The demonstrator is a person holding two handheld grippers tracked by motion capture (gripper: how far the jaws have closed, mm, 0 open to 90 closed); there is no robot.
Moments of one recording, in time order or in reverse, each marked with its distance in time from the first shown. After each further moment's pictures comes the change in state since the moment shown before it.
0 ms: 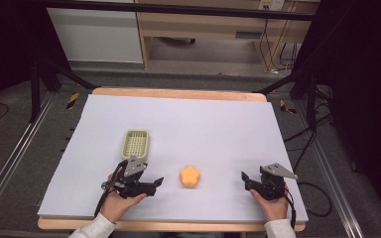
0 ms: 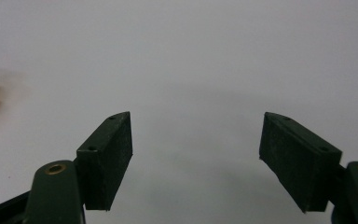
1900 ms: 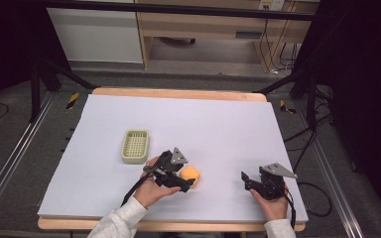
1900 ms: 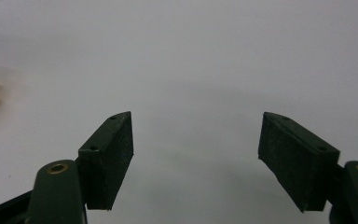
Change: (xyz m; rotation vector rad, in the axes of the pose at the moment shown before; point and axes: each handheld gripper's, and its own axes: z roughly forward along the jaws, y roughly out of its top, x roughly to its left) left arm -0.047 0.057 0.068 0.174 -0.144 0.131; right arm -0.001 0.000 0.001 0.009 0.003 0.000
